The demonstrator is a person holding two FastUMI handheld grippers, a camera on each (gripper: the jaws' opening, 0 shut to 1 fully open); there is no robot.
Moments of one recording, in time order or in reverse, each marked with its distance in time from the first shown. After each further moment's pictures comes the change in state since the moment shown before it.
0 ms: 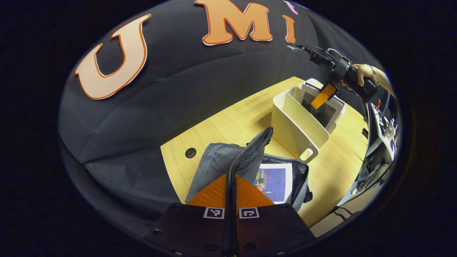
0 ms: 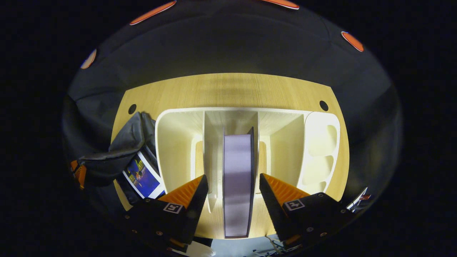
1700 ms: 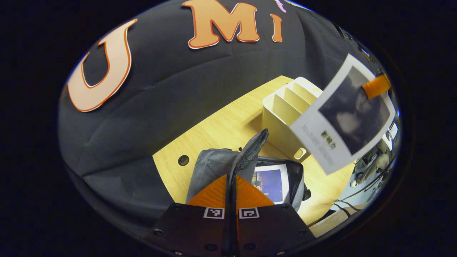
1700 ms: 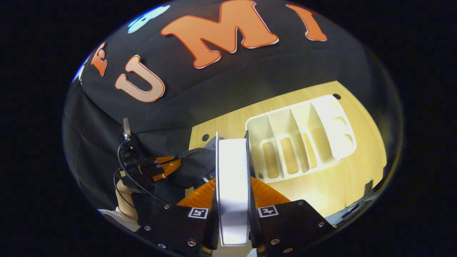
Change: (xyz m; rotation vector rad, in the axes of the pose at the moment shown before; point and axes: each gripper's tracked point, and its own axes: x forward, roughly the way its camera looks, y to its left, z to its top) left arm 0.004 -0.007 0.014 0.094 -0.029 -0.083; right arm -0.185 0.125 -0.099 0.322 -0.343 0.475
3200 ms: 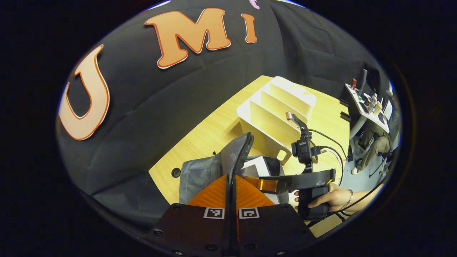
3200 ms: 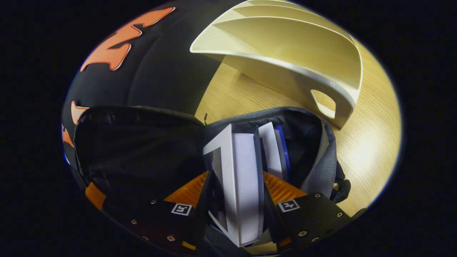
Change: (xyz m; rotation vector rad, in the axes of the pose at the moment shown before) left arm -0.020 -0.048 0.026 0.117 -0.027 -0.066; right arm 0.274 0.024 -0.111 0.613 -0.041 0.056
